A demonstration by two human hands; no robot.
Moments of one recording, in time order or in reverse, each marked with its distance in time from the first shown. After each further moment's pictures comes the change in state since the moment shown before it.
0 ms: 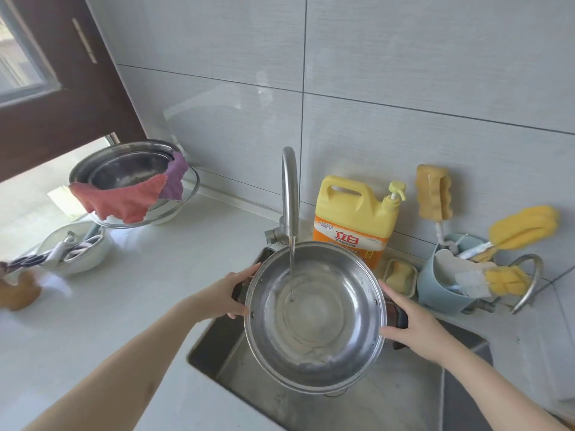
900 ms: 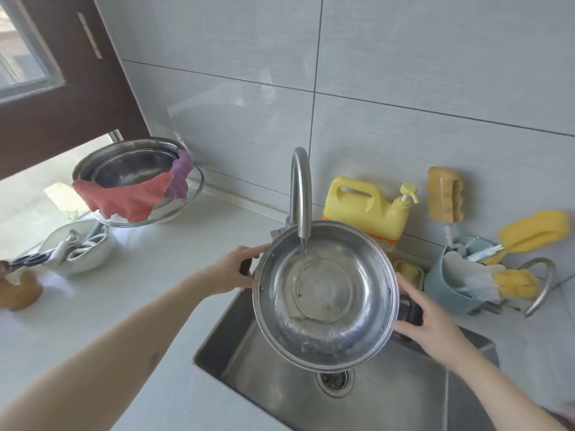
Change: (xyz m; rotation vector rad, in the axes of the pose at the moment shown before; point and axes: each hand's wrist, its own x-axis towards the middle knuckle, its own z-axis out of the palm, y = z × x) left_hand 0.018 0.018 -0.035 0.016 0.098 0.191; right_hand -0.010 -0.021 0.006 0.026 0.182 -0.056
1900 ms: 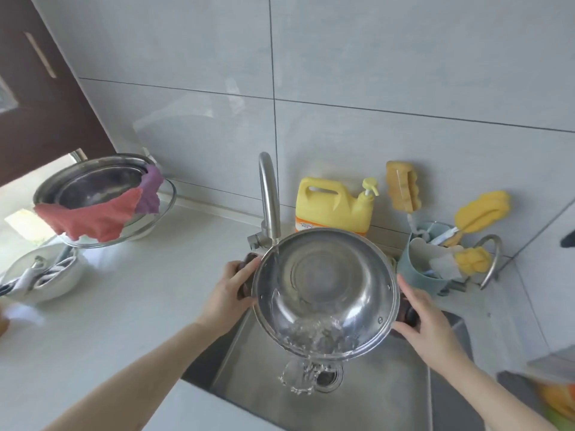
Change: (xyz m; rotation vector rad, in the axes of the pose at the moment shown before) left_hand -0.021 0.012 0.067 0.121 0.351 0.282; right_hand -0.037 0.039 -0.009 -0.212 0.236 -0.183
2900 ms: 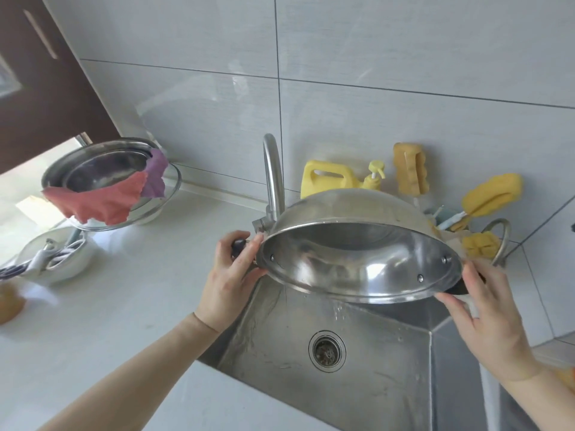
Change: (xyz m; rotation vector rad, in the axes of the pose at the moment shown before) left_hand -0.013 0.045 -0.018 0.198 0.436 0.425; right_hand -0.013 -0.037 -0.059 -0.324 0.412 -0.515
